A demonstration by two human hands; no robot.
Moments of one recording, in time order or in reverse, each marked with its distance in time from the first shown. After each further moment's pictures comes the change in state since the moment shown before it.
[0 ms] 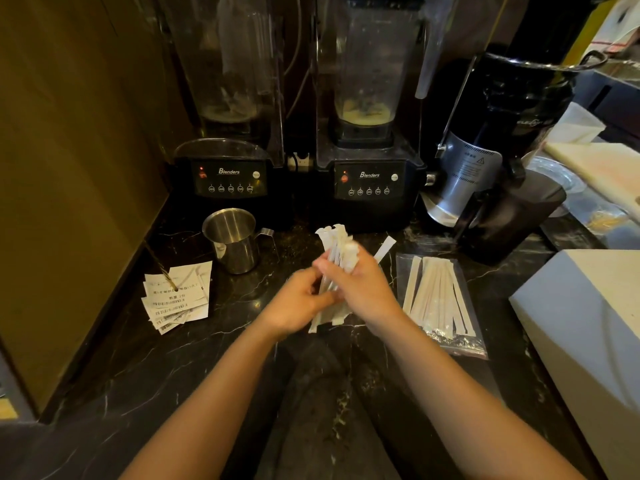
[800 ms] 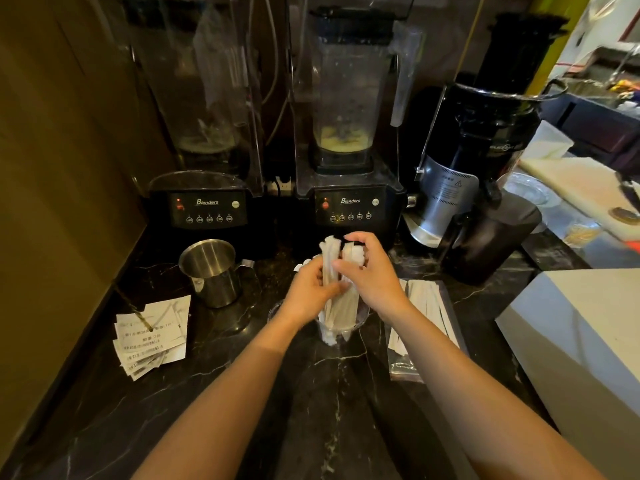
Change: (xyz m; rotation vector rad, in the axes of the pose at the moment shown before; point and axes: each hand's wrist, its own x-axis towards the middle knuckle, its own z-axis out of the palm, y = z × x) left_hand 0.077 -0.002 0.018 0.017 0.184 0.053; right_hand 0.051 0.012 -0.049 -0.109 0.164 -0.046
